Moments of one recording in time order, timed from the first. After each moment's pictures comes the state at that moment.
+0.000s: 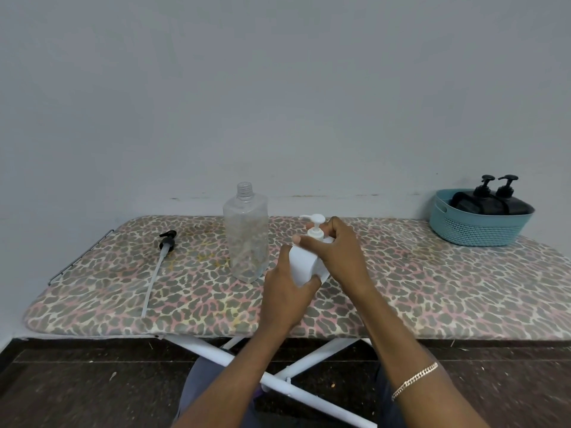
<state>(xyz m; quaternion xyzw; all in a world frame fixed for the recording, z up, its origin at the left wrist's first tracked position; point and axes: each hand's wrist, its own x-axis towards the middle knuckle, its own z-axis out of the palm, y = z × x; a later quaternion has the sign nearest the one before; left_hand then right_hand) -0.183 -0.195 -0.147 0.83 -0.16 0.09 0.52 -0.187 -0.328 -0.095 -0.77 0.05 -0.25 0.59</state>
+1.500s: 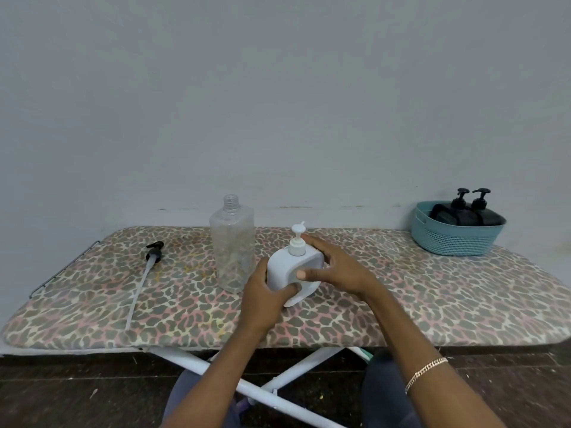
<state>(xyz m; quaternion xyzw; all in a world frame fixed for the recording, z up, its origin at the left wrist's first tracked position) -0.170 -0.184 -0.147 0.76 -0.18 0.06 0.63 -0.194 -0.384 -0.092 -0.84 -0.09 -0.03 0.53</state>
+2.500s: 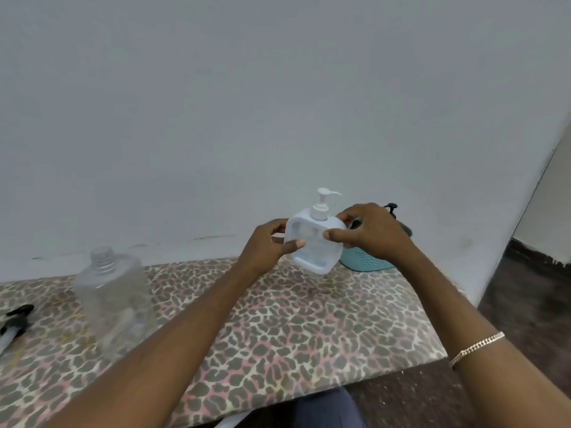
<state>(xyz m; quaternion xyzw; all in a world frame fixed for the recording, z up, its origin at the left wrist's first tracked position) -0.098 -0.379 -0.034 0.74 -0.36 -0.07 0.57 -0.241 -0.578 0.023 -0.91 0.10 -0.25 0.32</state>
